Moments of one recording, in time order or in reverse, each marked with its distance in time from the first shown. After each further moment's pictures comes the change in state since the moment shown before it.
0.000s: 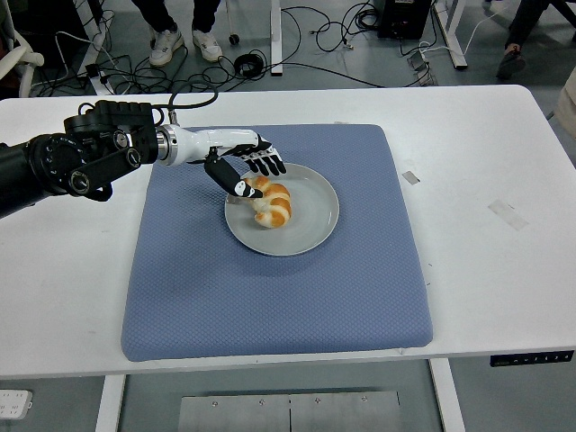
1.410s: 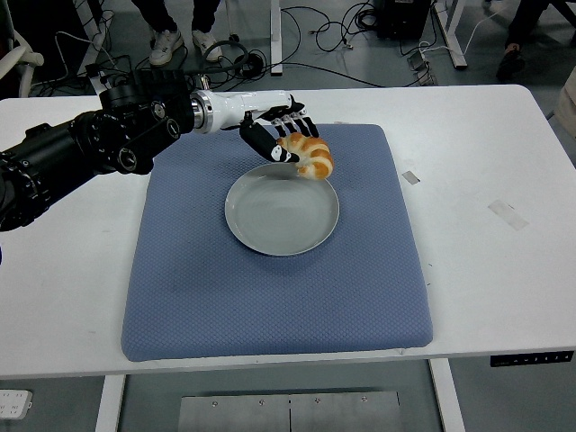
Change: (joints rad) left arm -0.030 -0.182 -0.040 0.217 -0.029 -0.013 0.000; right arm 0.000 0.000 0.000 0.000 0.000 0.000 0.000
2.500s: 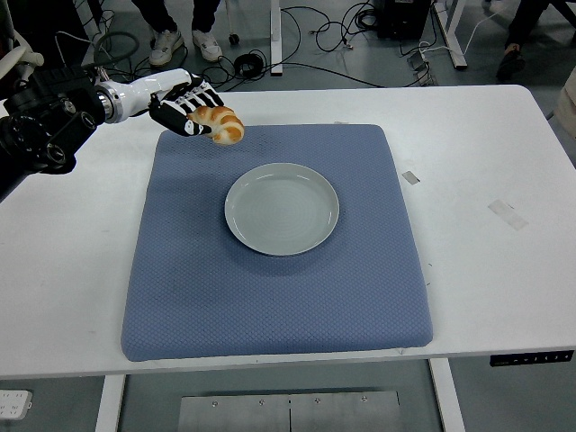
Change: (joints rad) left arm 0.064 0.130 -0.005 0.177 -0.069 0.004 0.001; right arm 0.000 0.000 0.000 0.000 0.000 0.000 0.000
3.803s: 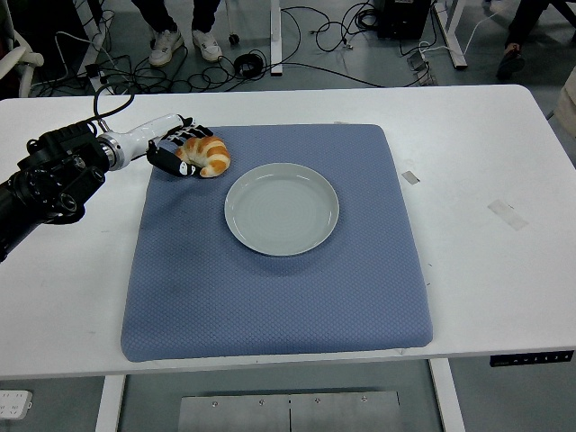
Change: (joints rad) left arm 0.165 -0.018 -0.009 0.017 -0.001 0.145 0.006; right arm 0.000 0.000 0.000 0.000 0.000 0.000 0.001
